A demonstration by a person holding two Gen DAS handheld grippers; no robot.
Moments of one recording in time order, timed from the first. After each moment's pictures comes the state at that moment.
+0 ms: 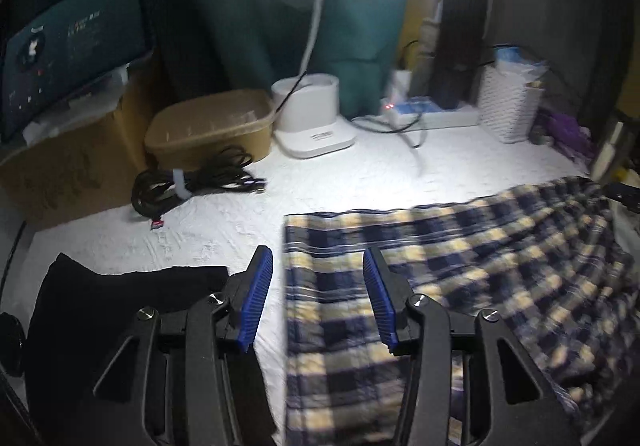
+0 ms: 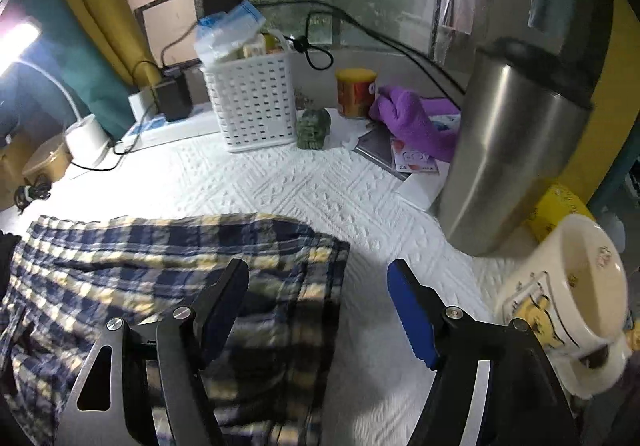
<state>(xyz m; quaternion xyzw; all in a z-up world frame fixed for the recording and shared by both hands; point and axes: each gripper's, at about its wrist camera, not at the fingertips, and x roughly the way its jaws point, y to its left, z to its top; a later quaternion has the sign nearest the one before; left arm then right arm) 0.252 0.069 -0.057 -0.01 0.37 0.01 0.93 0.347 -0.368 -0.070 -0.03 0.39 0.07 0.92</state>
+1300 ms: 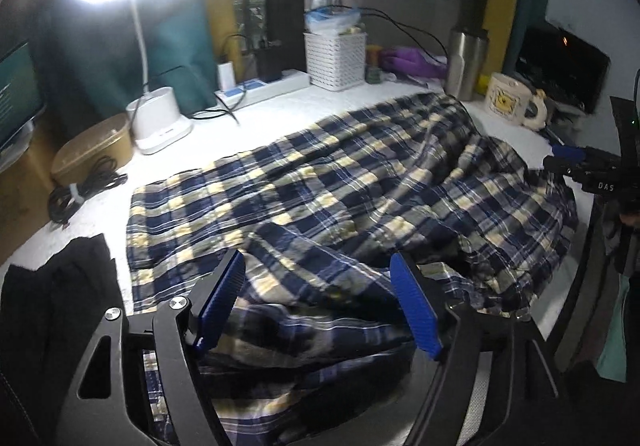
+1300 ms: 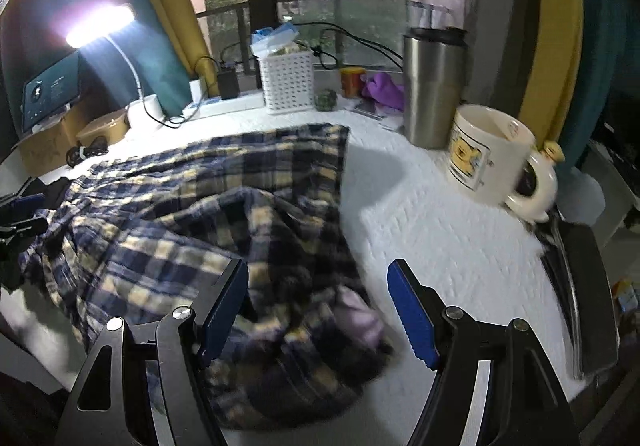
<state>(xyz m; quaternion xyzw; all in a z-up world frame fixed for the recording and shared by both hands) 0.153 -0.050 -0.067 0.07 0.37 -0.17 0.91 0.147 -0.391 -0.082 -0.02 0.35 0.07 0.93</state>
